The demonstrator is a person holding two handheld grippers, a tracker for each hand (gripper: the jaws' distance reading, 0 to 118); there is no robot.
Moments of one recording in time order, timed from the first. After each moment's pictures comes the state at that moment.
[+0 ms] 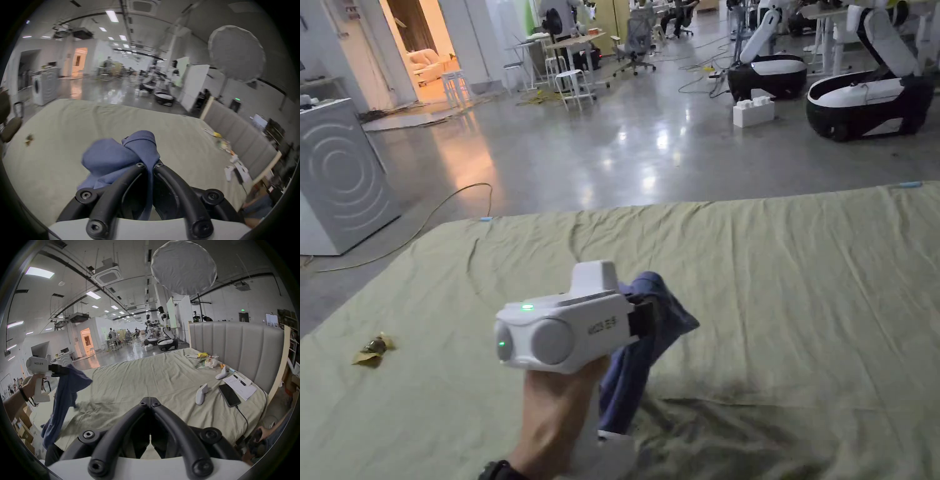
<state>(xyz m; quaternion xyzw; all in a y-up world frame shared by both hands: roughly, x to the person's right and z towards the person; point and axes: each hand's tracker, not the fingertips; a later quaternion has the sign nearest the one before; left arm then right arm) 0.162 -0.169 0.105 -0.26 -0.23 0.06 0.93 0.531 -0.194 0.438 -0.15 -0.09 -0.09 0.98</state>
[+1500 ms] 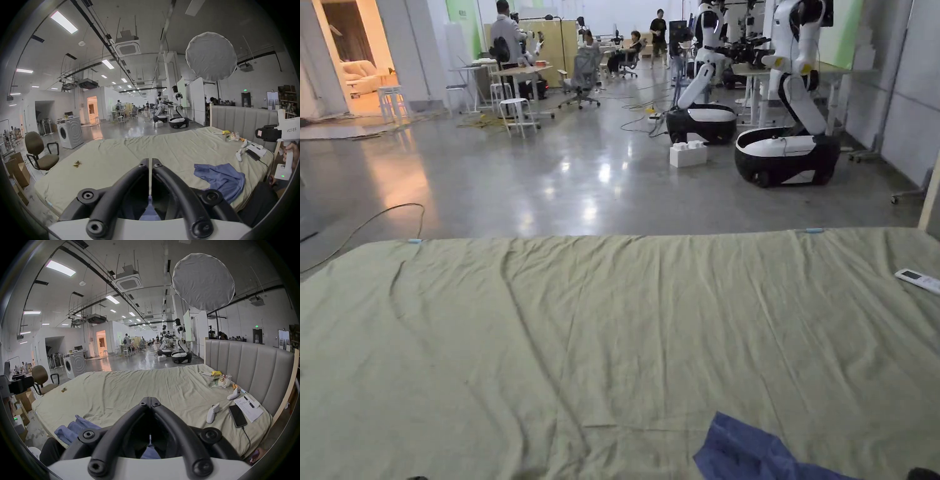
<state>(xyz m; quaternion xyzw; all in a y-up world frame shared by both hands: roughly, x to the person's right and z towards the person) 0.084 -0.153 0.413 -0.08 -0.05 -0.07 0.99 0.493 -0.174 0.428 -0.09 -0.01 -0.02 1.00</state>
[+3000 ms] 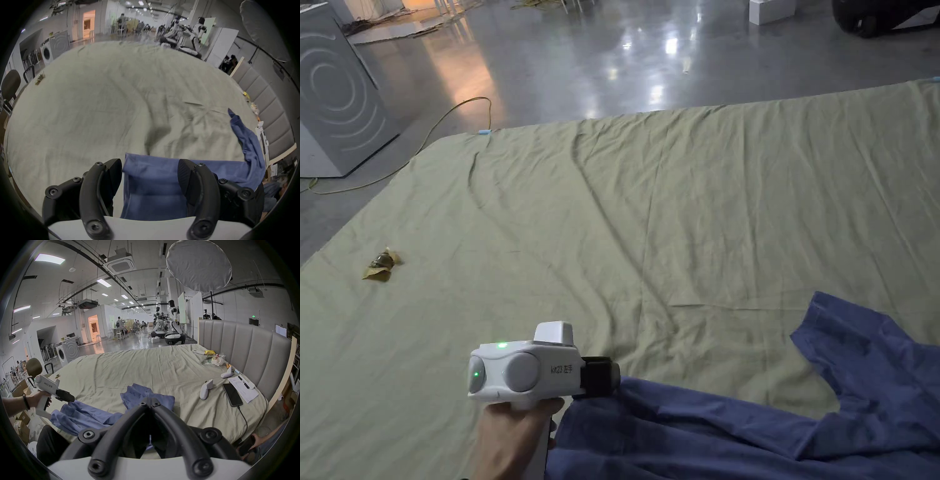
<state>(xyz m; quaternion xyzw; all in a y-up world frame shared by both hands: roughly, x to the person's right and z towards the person) 0.044 -0.347 0.128 -0.49 -0.08 0.05 0.87 0.526 -0.247 0.438 -0.20 -0.04 -0.03 0.98</state>
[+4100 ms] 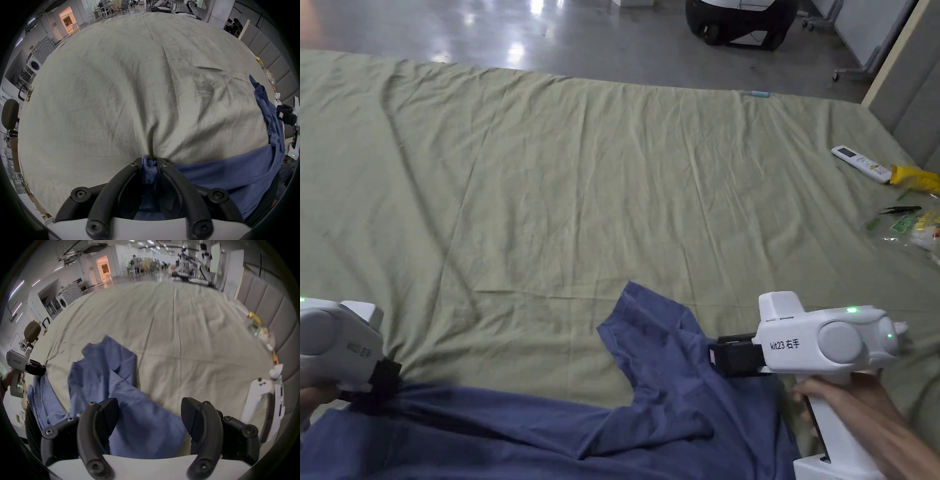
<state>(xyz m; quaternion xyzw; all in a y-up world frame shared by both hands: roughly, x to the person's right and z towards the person) 0.091 -0.361 0.094 -0.60 -0.08 -0.06 0.79 0.601 -0.353 0.136 -0.51 0.08 -0.01 0.85</state>
